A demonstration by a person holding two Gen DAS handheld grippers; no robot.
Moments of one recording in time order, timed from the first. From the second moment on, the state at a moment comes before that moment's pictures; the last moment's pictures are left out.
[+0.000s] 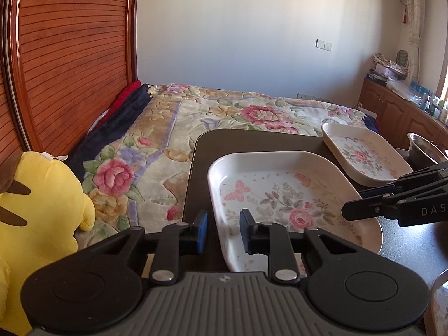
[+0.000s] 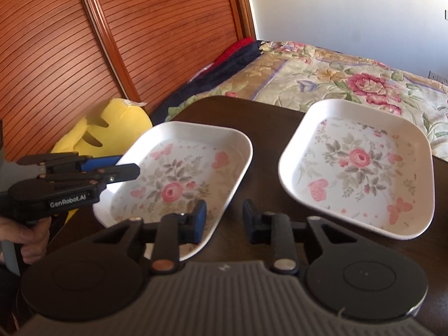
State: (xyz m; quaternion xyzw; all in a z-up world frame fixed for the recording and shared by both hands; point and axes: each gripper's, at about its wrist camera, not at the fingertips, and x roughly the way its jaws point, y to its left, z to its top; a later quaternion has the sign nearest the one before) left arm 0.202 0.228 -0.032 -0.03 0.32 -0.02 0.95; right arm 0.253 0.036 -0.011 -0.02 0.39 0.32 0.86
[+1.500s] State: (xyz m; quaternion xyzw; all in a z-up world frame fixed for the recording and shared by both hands) left arm 0.157 0.159 0.006 0.01 0.30 -0.05 0.95; right arm 0.210 -0.021 0.019 -0.02 0.36 0.31 0.88
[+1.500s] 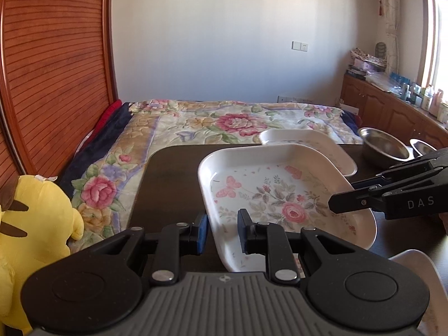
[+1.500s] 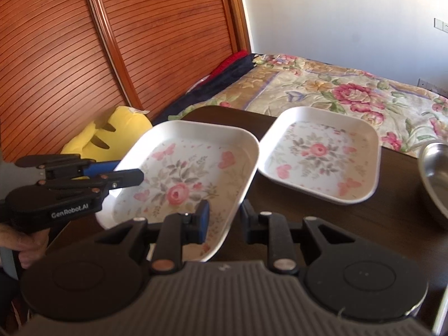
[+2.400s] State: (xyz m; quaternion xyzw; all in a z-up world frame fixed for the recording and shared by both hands) left arm 0.075 0.082 0.012 0.03 0.29 -0.10 0.95; right arm 0.126 -0.099 0.019 0.00 0.35 0.27 0.90
